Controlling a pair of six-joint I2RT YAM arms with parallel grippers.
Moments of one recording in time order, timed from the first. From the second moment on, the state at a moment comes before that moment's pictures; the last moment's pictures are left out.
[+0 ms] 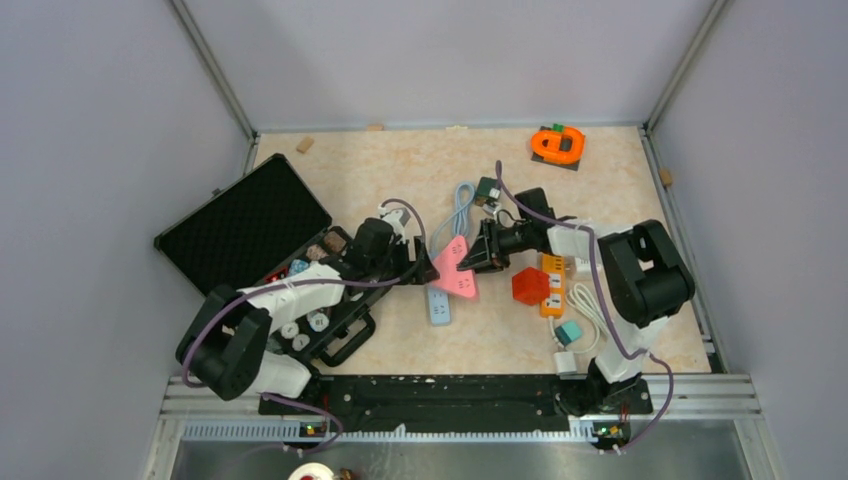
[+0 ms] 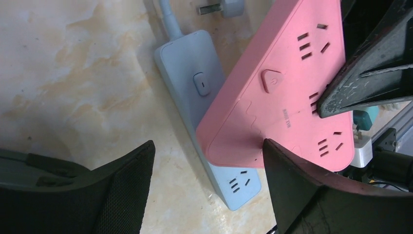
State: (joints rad) left arm -0.59 1.38 0.66 0.00 0.23 -0.58; right arm 0.39 1.77 0.91 -0.06 -0.96 0.59
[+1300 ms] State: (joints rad) left arm -0.64 1.41 0.64 0.11 0.15 -0.61; right arm 0.42 1.80 0.96 -0.19 -0.73 0.50
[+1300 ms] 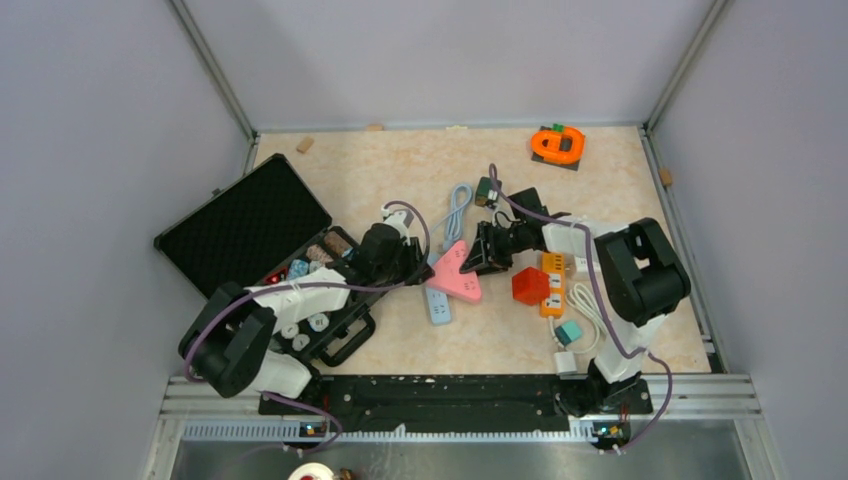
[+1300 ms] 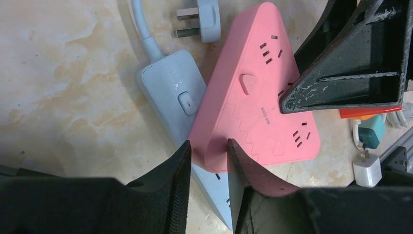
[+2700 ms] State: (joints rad) left arm -0.68 0.76 0.51 -0.07 0.14 -0.59; right arm 0.44 1.23 0.86 -0.54 -0.05 0.46
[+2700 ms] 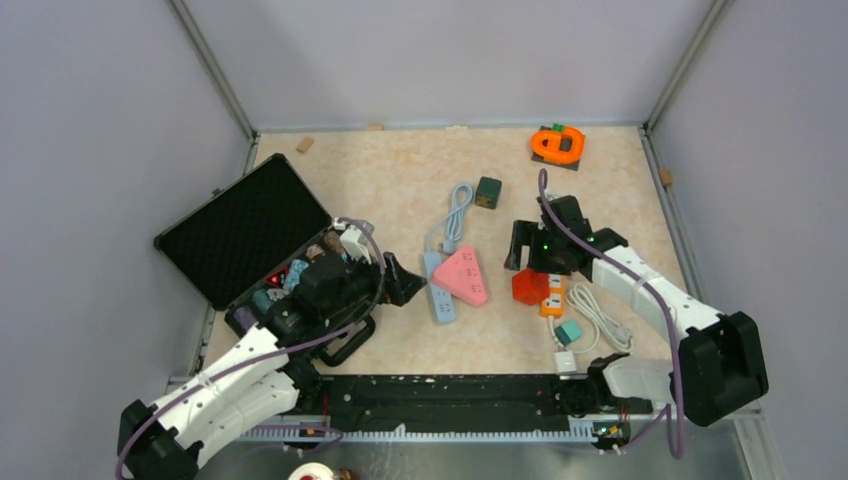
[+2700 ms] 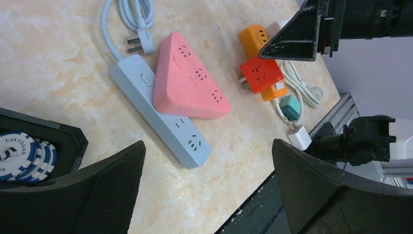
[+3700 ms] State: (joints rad) left arm -0.68 0.66 0.45 -0.09 0.15 -0.61; right arm 0.36 1.29 0.77 -0.56 -0.13 0.49
